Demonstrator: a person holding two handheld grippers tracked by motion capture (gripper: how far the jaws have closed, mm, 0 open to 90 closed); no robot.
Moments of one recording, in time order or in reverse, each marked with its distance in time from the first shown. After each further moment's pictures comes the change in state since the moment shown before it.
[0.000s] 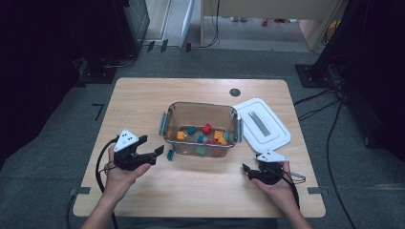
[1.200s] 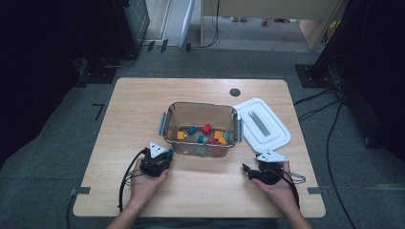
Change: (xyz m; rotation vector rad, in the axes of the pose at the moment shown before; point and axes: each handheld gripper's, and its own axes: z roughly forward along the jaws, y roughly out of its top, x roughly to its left) left arm -0.016 -0.056 0.084 0.217 0.142 -0.003; right arm 0.000 0.000 0.000 0.000 -0.001 0.000
